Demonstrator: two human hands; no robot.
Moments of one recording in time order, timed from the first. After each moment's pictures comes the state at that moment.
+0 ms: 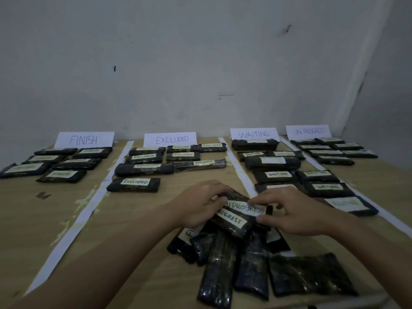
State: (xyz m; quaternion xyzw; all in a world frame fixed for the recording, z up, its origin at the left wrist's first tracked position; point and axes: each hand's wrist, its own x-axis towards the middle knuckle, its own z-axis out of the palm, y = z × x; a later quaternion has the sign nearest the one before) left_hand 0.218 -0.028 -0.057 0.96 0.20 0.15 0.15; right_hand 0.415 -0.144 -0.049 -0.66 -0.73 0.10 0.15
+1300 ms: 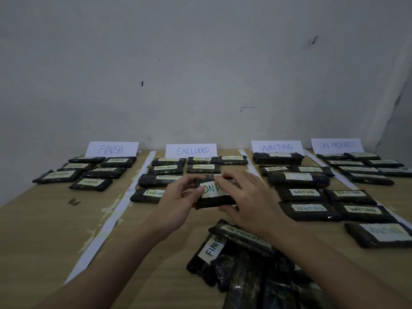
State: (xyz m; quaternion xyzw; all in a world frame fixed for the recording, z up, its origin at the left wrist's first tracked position) left_hand 0.167 -0.013 -0.047 0.71 0.34 0.41 0.47; right_hand 0.336 -0.065 -0.054 -0.55 -0.75 -0.26 0.25
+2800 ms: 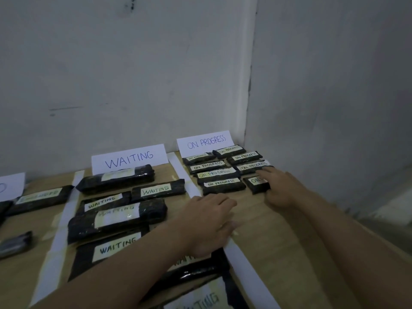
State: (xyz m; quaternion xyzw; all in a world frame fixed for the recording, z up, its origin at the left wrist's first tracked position) left_hand 0.601 -0.047 -0.060 1.00 0.07 0.04 0.04; right_hand 0.824 -0.126 -0.086 -0.87 -0.49 0.01 0.07
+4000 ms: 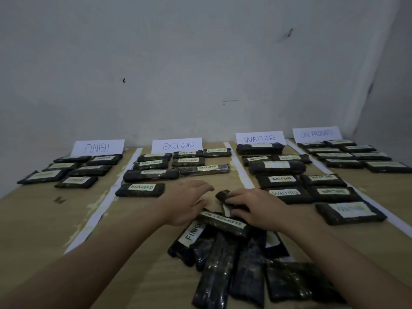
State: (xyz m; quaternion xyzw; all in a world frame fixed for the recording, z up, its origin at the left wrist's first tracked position) left_hand 0.203 -0.007 -0.054 0.96 0.27 0.05 0.01; right_hand 0.393 -0.097 -0.065 -0.64 -0.76 0.01 0.10
